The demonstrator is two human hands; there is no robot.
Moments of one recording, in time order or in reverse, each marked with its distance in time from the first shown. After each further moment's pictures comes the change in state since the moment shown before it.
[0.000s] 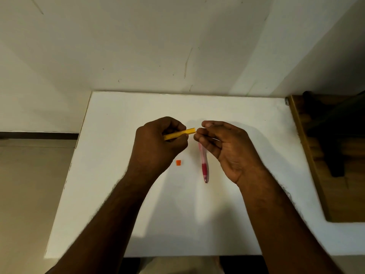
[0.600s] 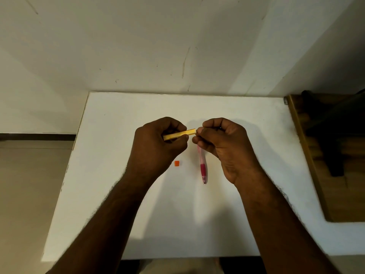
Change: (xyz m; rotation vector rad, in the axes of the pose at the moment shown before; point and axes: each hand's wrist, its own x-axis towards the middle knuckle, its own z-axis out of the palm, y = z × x) left_hand -0.002 0.004 0.000 -0.013 -0.017 0.034; right_hand -0.001 0.001 0.003 -0.238 0.018 -0.134
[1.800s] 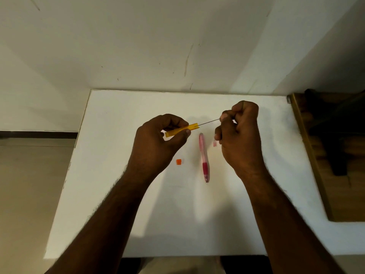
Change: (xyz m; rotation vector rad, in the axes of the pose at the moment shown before) left_hand 0.003 -0.010 0.000 -0.096 0.003 -0.014; right_hand 0.010 0.004 -0.009 -0.418 0.168 -0.464
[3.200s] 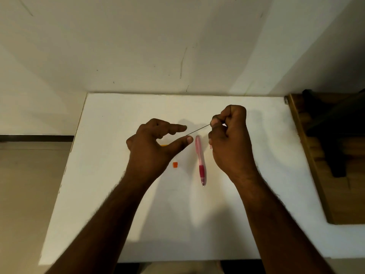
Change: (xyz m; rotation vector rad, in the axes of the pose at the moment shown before) left_hand -0.004 -0.003 0.008 0.087 0.067 -0.018; right_hand -0.004 -0.002 0.004 -0.099 -0.036 0.010
